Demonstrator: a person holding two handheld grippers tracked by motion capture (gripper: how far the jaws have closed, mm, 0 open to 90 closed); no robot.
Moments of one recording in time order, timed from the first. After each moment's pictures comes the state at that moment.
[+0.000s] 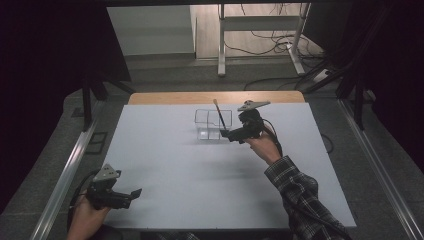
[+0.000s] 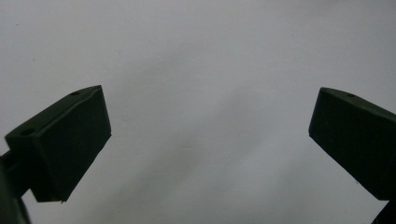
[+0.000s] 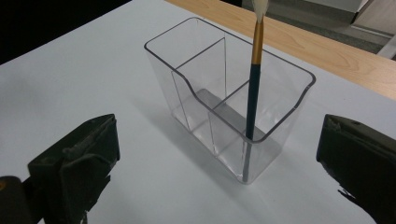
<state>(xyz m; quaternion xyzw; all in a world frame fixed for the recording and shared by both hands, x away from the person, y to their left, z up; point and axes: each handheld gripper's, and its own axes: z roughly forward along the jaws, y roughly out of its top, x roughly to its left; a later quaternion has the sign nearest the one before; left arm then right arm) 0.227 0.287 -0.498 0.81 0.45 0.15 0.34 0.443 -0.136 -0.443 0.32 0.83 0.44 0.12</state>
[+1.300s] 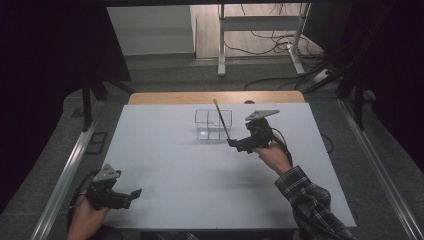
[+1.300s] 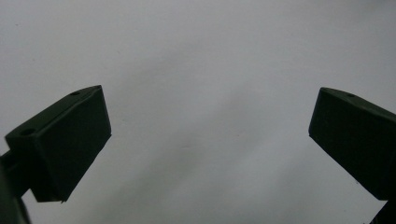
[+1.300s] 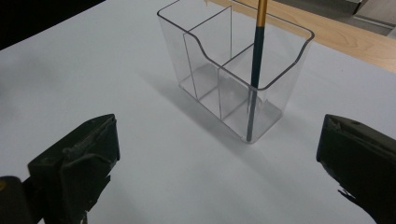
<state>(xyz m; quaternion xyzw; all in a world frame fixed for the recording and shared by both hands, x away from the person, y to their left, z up) 0.227 0.286 -0.497 0.82 0.45 0.15 0.34 0.415 -0.159 -0.445 0.32 0.84 0.43 0.11</state>
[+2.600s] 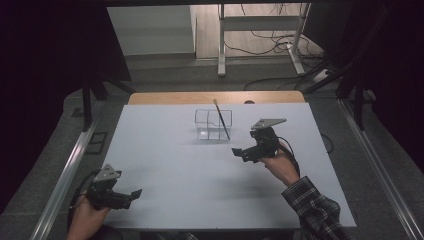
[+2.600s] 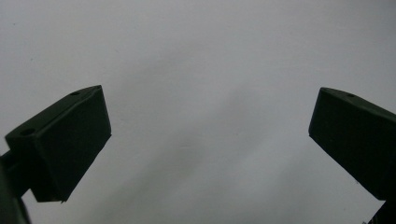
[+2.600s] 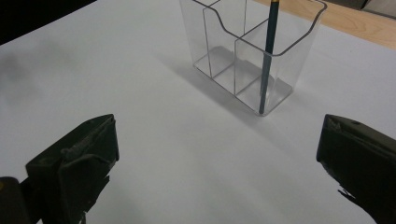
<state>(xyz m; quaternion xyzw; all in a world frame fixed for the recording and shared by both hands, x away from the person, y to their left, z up) 0.227 0.286 -0.498 0.82 0.44 0.14 0.34 0.387 -0.174 -0.446 0.32 0.84 0.42 0.10</state>
